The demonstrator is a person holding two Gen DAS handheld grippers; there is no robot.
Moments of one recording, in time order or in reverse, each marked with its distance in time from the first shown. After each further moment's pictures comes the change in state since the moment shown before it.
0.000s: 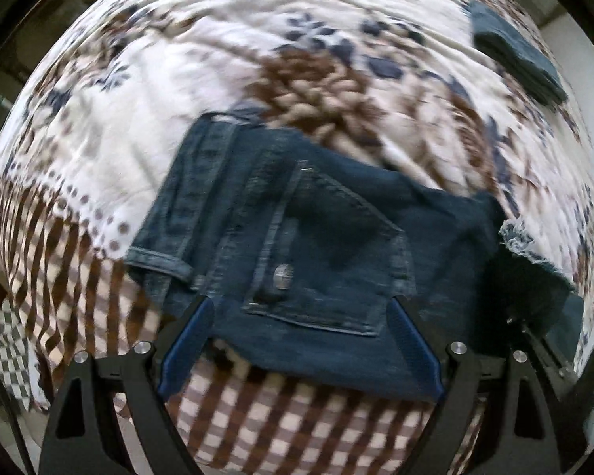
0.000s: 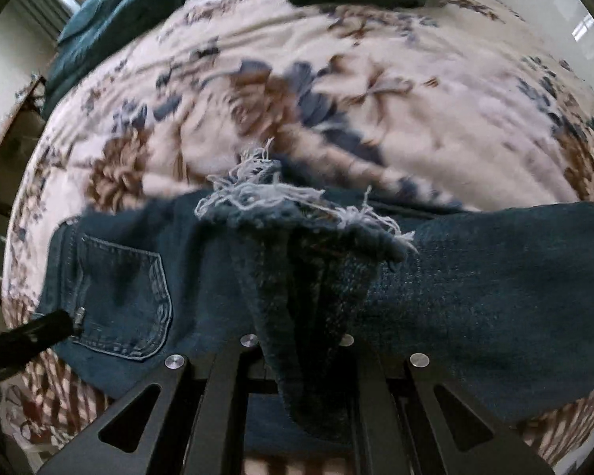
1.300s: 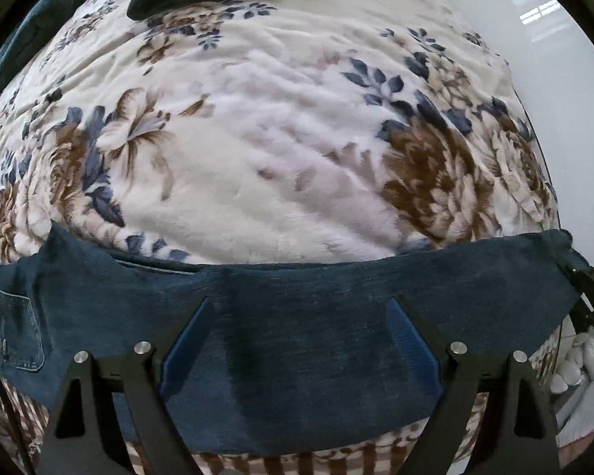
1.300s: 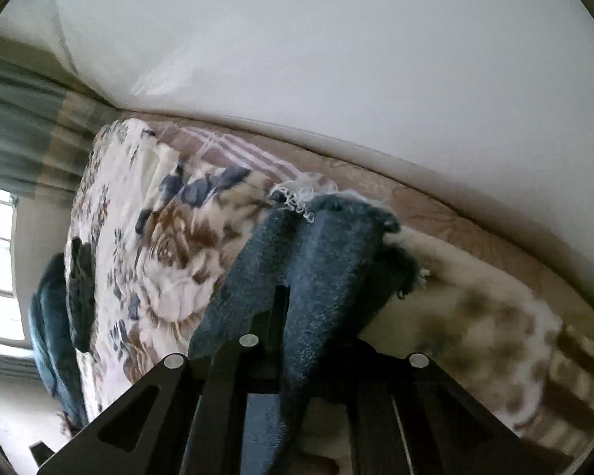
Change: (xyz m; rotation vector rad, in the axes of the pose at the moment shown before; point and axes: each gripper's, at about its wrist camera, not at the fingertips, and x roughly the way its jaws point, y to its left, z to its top) left arm 0.032 -0.392 -0.072 0.485 0.021 -0.080; right arm -0.074 -0.589 -0.057 1.012 -0.333 0.088
